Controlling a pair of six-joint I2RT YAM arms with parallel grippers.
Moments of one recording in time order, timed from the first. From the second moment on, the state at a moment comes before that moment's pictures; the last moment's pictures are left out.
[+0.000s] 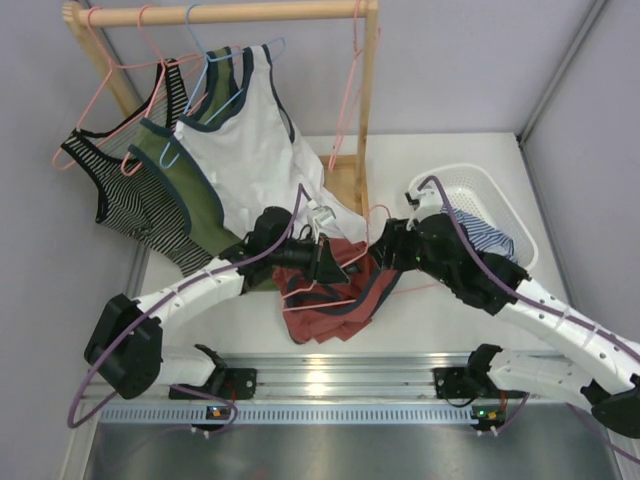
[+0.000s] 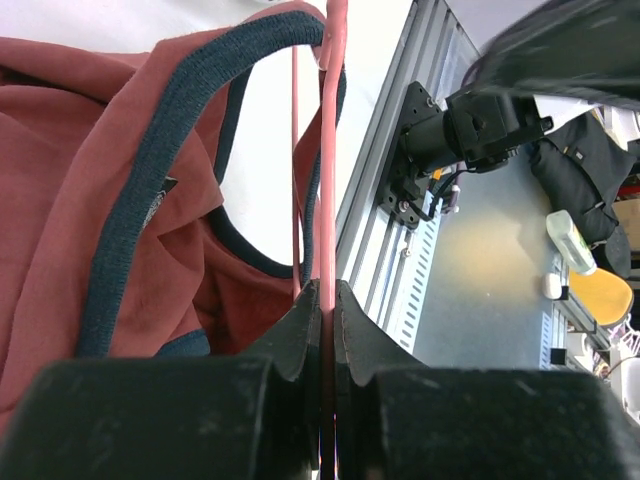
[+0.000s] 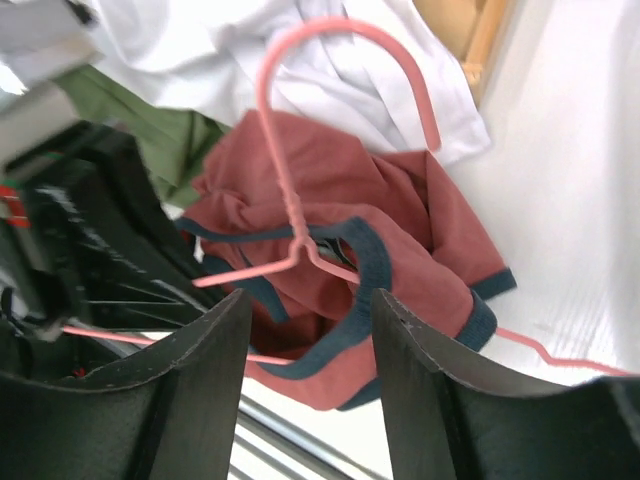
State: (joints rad) left arm -0.64 1.30 0.79 0.02 0.80 -0.43; right arm 0.86 0.98 0.97 -0.52 0.24 0.56
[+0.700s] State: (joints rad) left arm -0.64 1.33 0.79 0.06 0.83 -0.45; right arm 0.86 1.19 1.05 -0.39 0.24 0.44
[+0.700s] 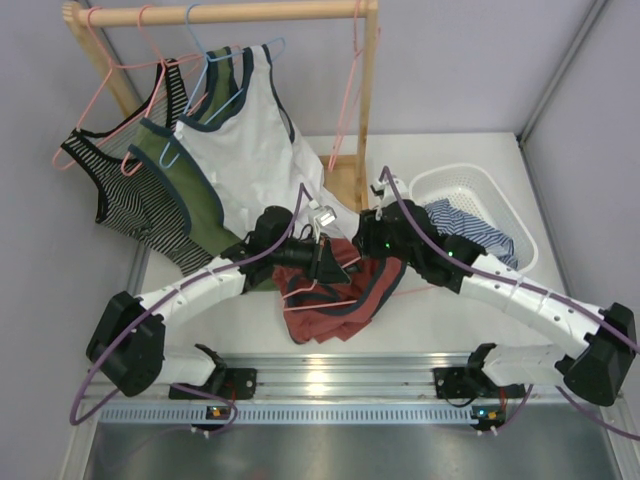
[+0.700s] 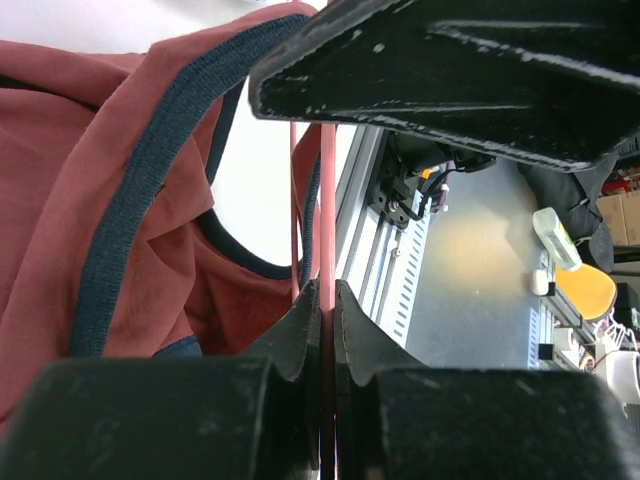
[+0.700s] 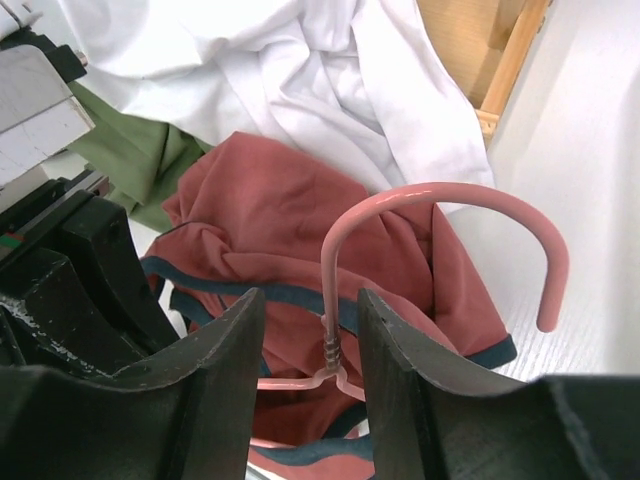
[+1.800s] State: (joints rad) left arm -0.65 1.22 0.88 -0.19 0.44 -0.43; right arm 0.89 1.27 1.10 -0.50 0.50 0.44
